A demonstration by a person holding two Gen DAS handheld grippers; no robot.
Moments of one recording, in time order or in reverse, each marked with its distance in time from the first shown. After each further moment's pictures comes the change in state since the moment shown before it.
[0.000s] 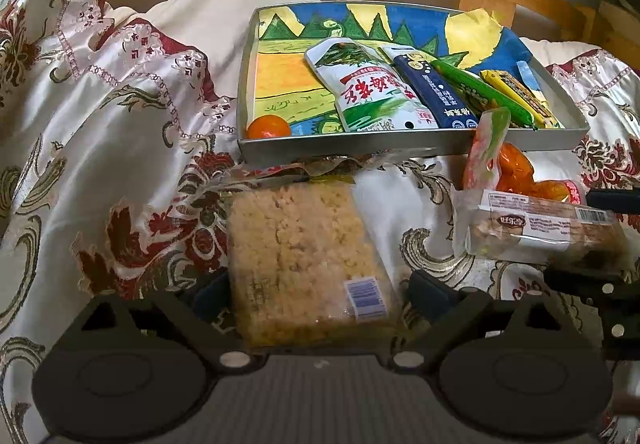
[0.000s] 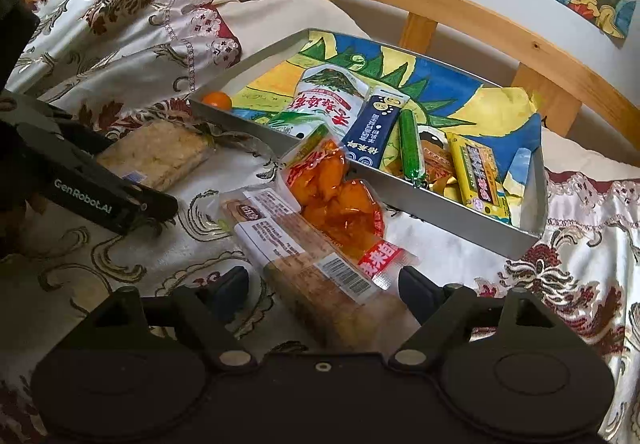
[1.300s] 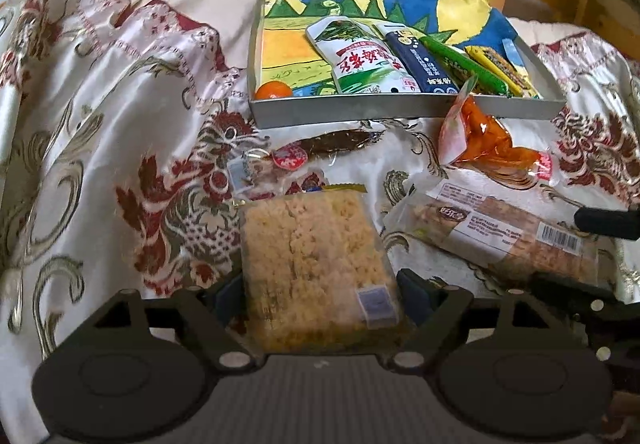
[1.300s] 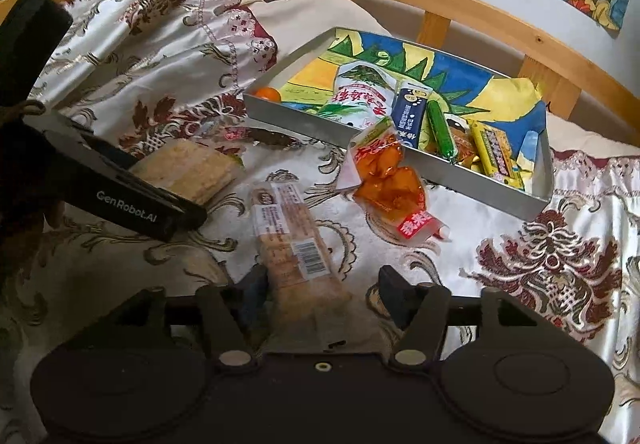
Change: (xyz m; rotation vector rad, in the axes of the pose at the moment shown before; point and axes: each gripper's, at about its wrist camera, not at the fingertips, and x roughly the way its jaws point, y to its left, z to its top) left arm -0.036 -0.005 -0.020 0.000 0.080 0.010; right arm -0.046 0.045 -0.009 0.033 0.038 0.019
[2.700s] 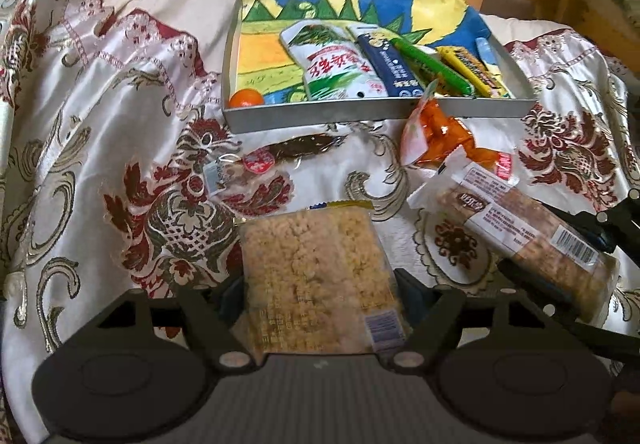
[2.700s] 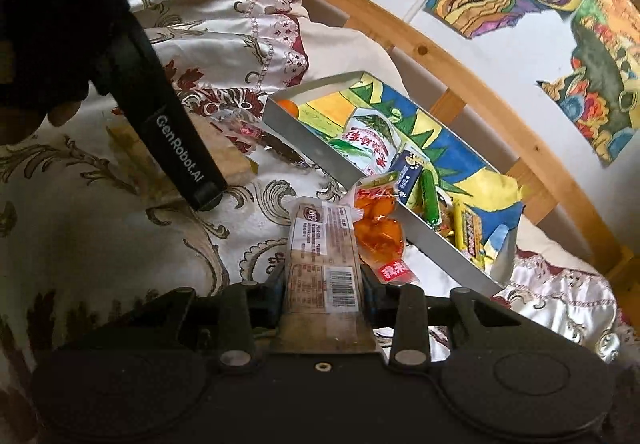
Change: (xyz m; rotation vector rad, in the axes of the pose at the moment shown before) left arm -0.023 -0.017 0.004 0.012 0.023 -0.041; right arm -0.012 0.038 -0.017 -0.353 -0.113 -0.164
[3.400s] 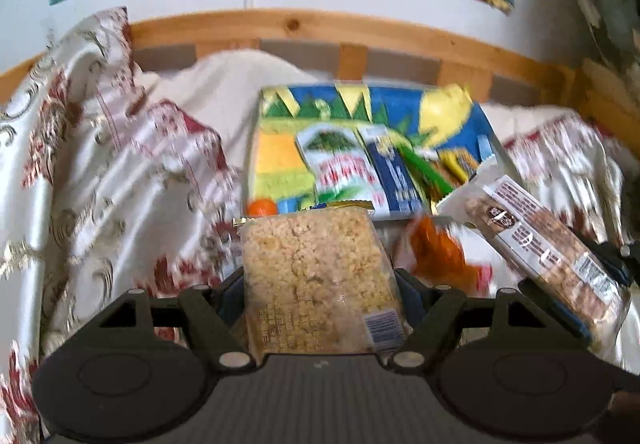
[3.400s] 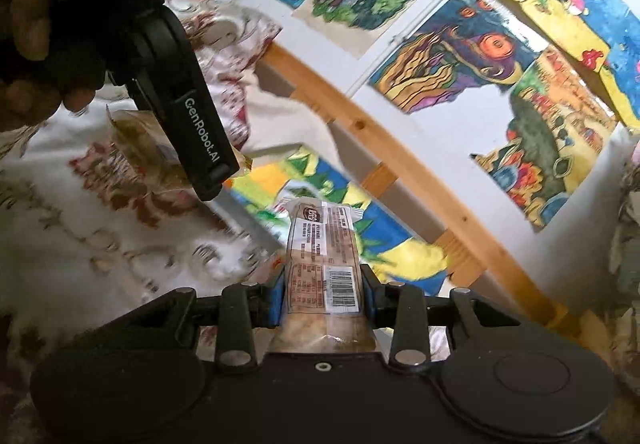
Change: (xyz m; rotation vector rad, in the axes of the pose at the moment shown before) left arm -0.043 -0.007 0.045 -0.079 -0.220 0.056; right arm -0.029 -0.030 0.011 -0.042 -0.212 -0.178
